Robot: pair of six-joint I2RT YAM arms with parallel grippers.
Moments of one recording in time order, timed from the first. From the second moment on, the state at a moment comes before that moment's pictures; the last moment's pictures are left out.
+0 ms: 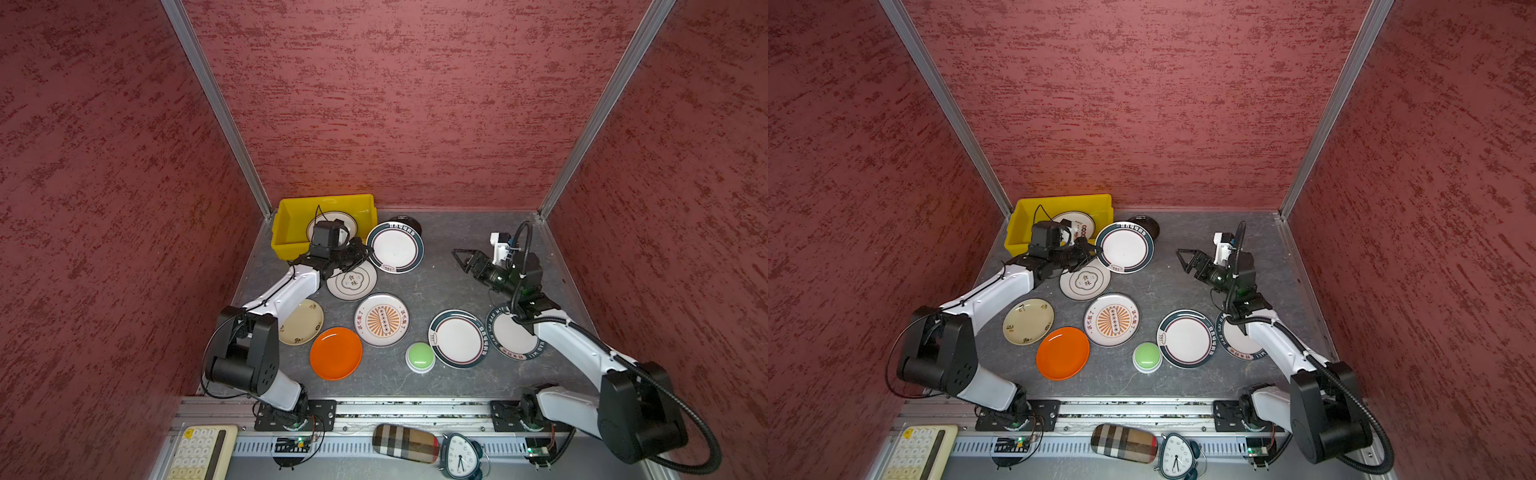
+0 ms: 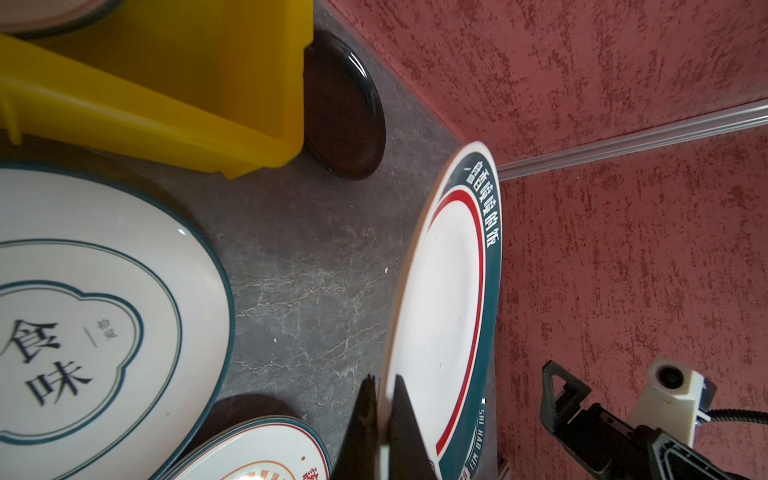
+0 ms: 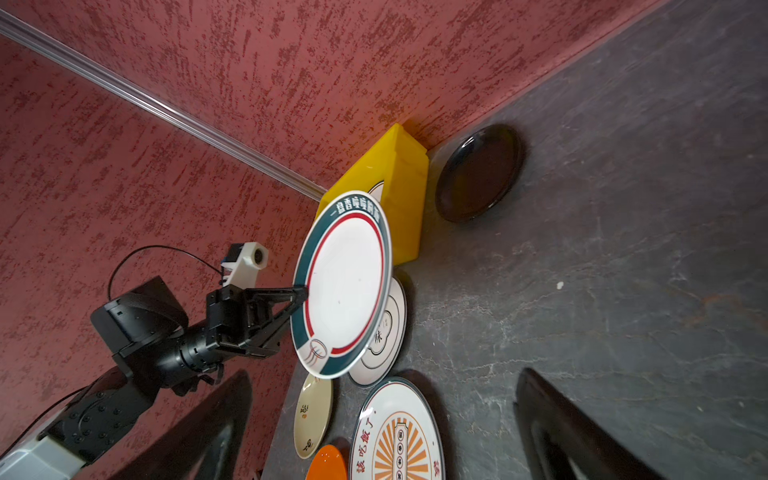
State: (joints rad) left arm -0.21 1.52 1.05 -0.14 0.47 -0.82; right arm 0.23 1.20 0.63 0.35 -0.47 0.86
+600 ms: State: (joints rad) left arm -0.17 1.40 1.06 -0.19 0.38 -0.80; right arm 0.23 0.94 0.48 0.35 -0.36 0.86
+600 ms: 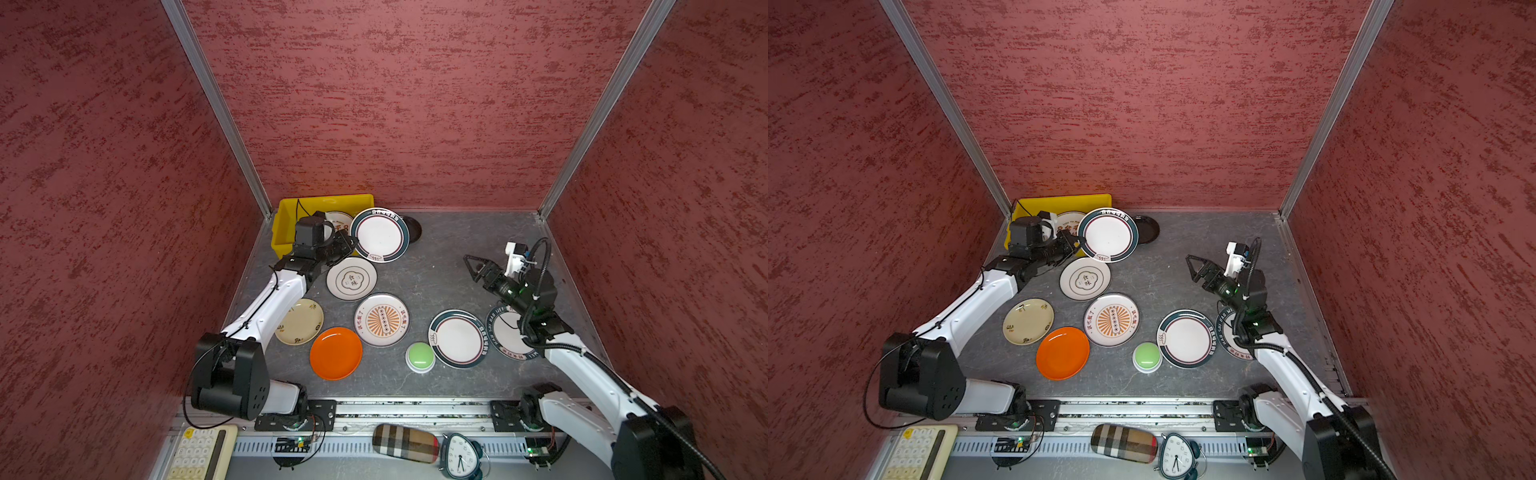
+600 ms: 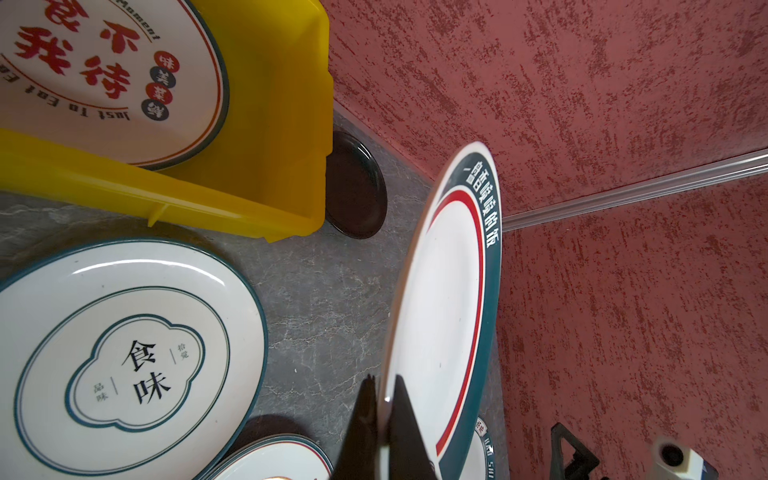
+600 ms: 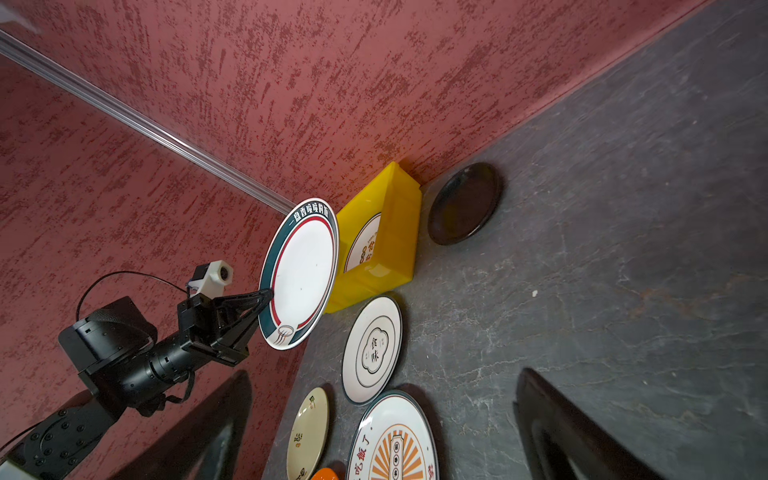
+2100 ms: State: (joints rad) left arm 0.11 1.93 1.62 -0.42 0.10 -0.57; right arm 0.23 0.90 0.55 0.06 -0.48 0.61
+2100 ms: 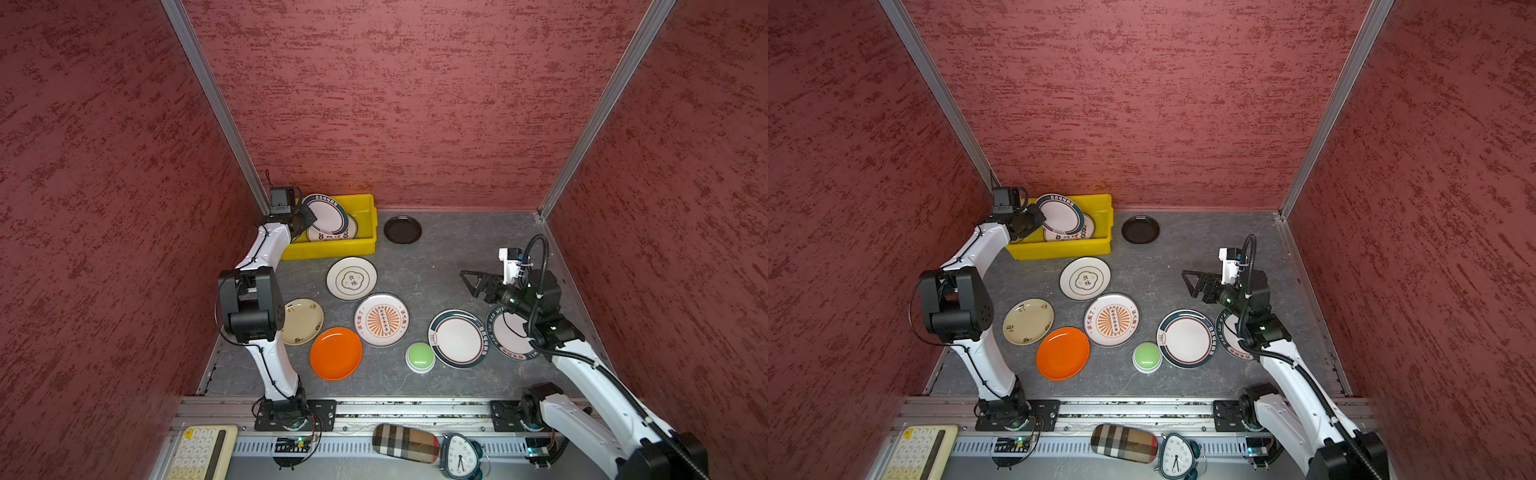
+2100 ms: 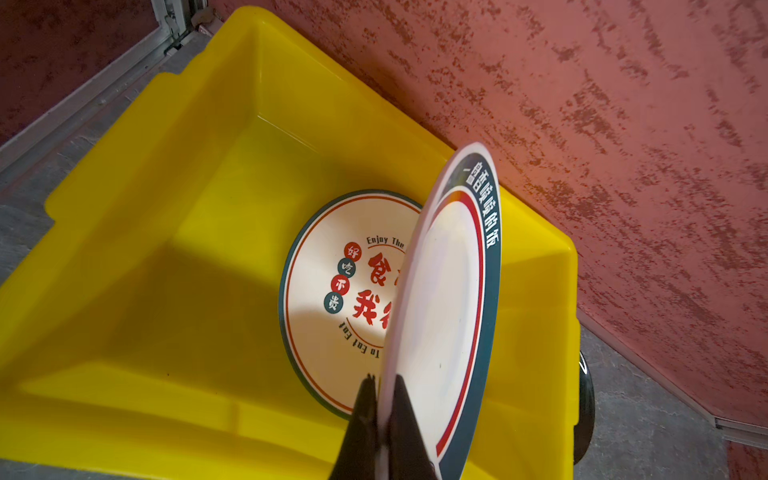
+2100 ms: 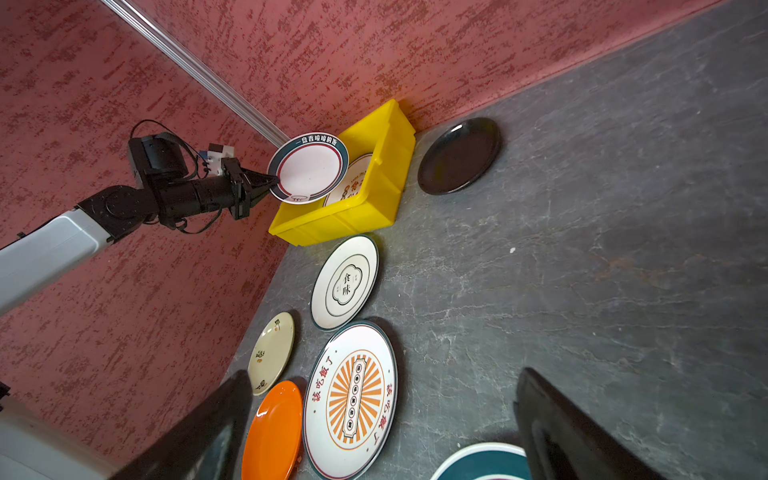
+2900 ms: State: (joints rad) left arm 0.11 2.16 1.79 -0.46 0.12 -0.56; right arm 0.23 1.09 0.71 0.03 -0.47 0.61
